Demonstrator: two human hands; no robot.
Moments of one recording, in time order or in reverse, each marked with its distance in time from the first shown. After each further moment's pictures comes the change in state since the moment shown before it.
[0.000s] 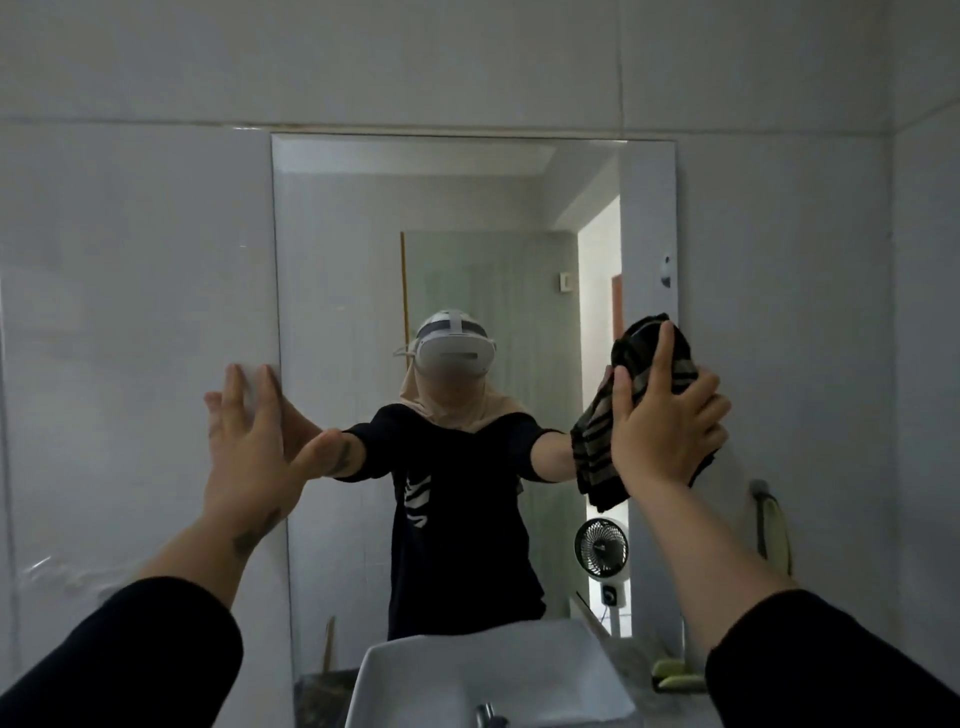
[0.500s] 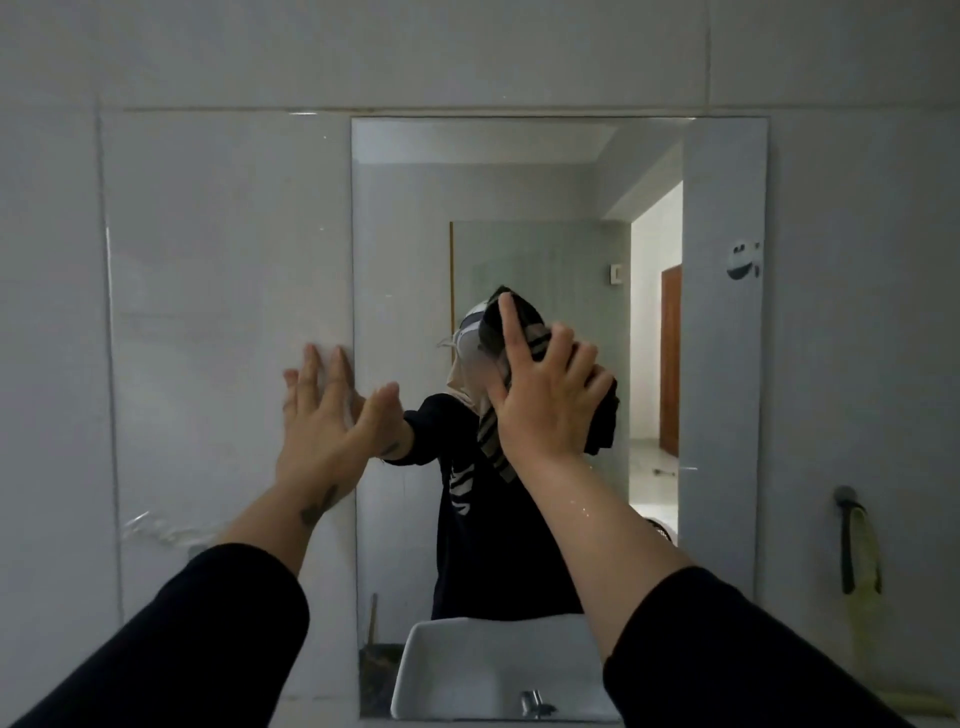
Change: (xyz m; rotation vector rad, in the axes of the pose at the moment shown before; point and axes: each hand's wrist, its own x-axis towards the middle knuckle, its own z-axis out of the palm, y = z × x) left_hand 0.003 -0.006 0.000 -0.061 -0.011 0.017; right_hand -0.075 -0.129 0.014 -0.003 0.020 -0.478
